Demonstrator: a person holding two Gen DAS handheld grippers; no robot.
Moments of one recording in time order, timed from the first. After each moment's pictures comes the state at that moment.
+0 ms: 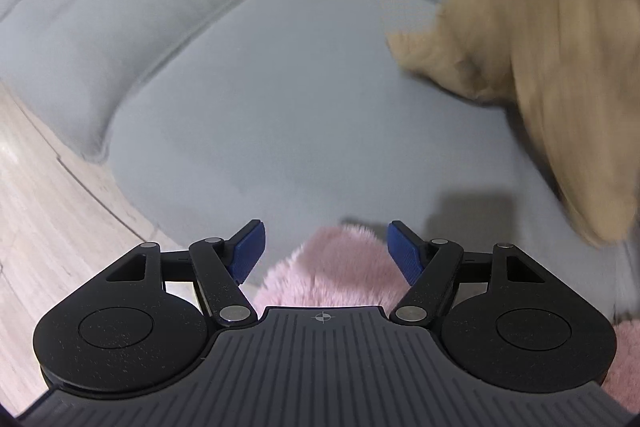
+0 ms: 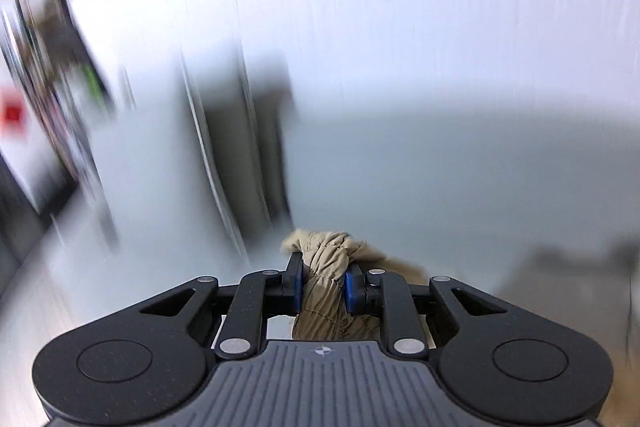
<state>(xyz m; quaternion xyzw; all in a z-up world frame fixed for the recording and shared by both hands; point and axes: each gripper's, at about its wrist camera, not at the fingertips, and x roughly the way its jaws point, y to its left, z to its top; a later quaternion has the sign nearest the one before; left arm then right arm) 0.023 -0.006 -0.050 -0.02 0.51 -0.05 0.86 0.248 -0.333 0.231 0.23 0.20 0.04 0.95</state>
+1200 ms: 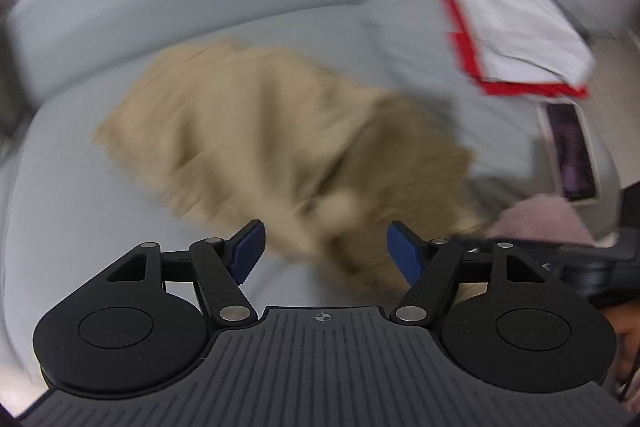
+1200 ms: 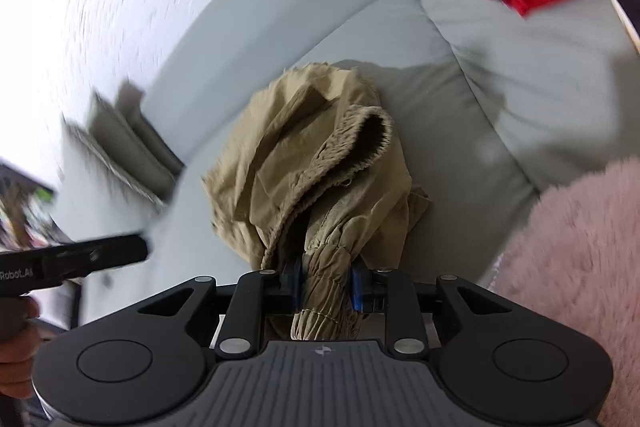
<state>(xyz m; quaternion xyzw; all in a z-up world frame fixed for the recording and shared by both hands) -0.061 -0.326 -0.022 0.24 0.46 -0.38 0.77 -0.127 -0.427 -0.152 0.47 0.36 -0.08 0.80</state>
